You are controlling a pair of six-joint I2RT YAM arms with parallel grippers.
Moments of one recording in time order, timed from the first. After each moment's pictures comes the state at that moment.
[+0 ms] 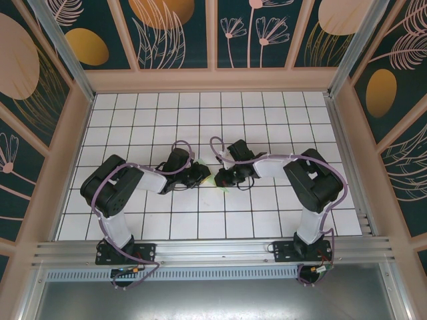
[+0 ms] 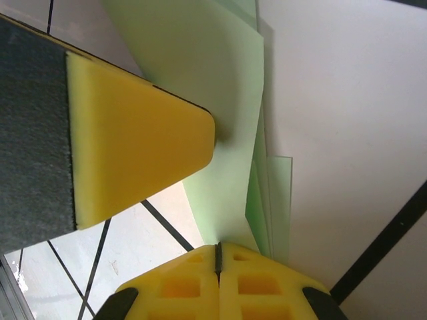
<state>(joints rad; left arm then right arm) -0.59 1.82 0.65 0.45 0.44 -1.19 0.66 1.82 0.91 -0.17 -0.55 0.34</state>
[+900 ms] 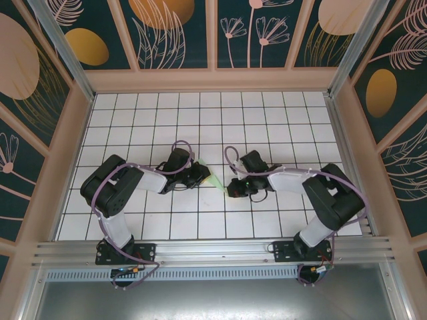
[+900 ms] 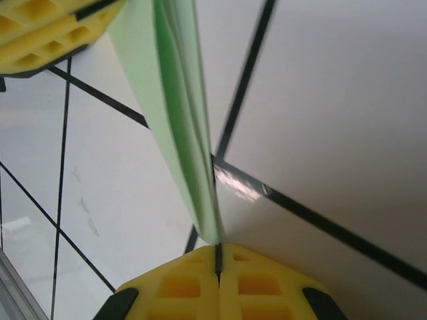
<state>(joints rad) -0.59 1.82 0.66 0.43 0.43 -1.19 0.64 1.58 0.67 -0.19 -0.49 0.43</state>
